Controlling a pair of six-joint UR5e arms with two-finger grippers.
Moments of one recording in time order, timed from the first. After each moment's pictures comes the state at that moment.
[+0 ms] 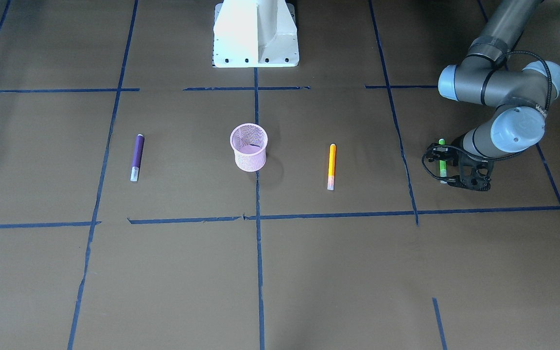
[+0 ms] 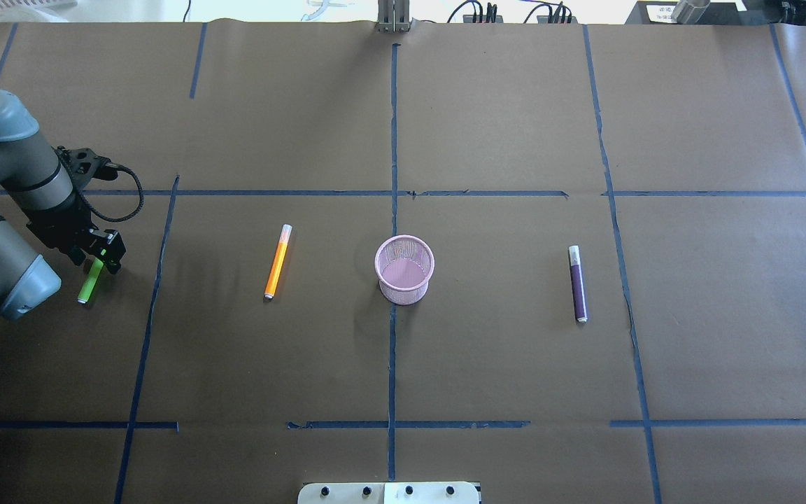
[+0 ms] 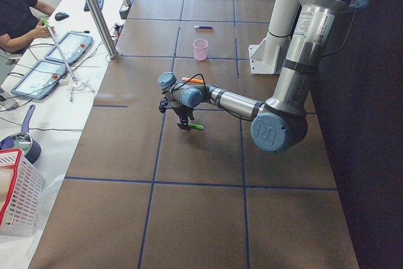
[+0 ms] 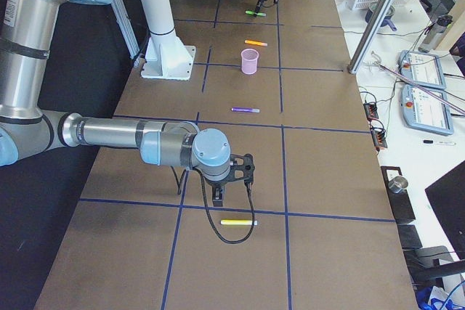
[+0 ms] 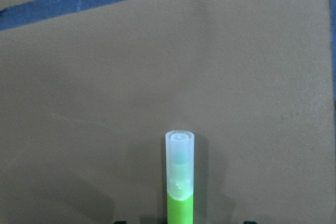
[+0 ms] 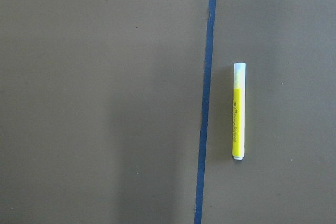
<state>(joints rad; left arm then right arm) -0.90 -1.83 -1.51 -1.64 -2.30 -0.44 1.62 -1.90 1.89 -1.59 2.48 -0.11</state>
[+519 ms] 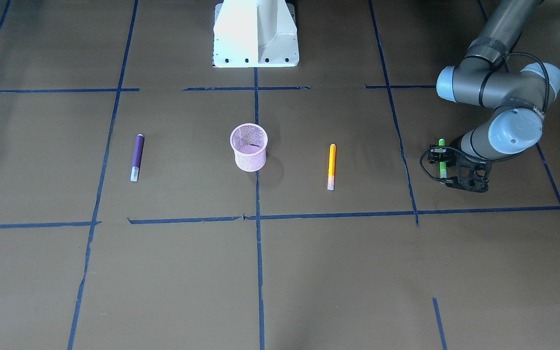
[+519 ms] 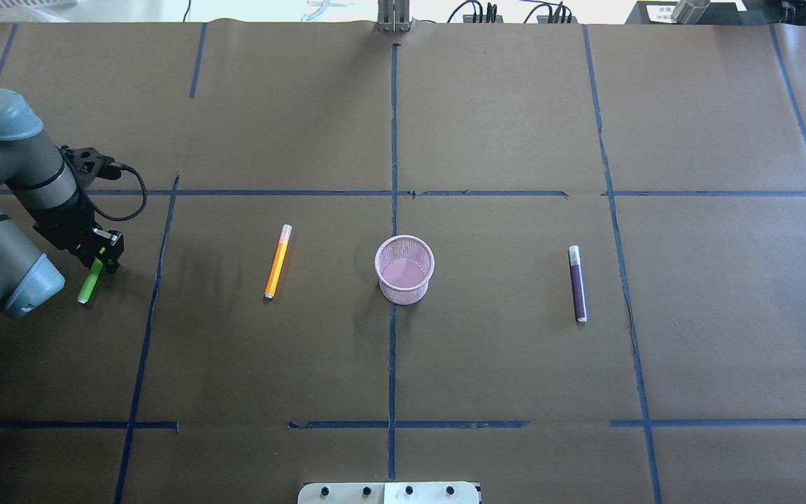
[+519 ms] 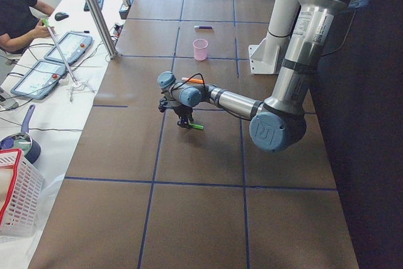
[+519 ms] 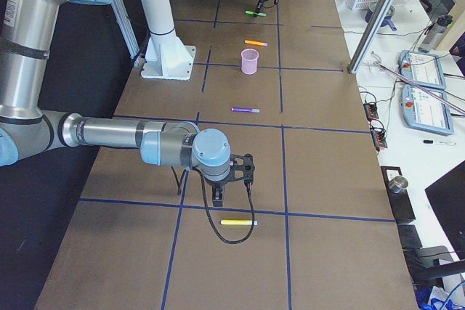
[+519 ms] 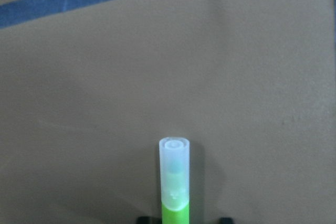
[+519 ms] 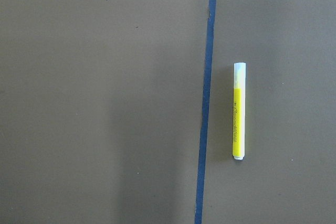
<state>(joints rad) -0.89 -1.84 -1.51 -1.64 -2.30 -0.44 1.62 -1.90 1.89 -1.59 2.48 -0.11</state>
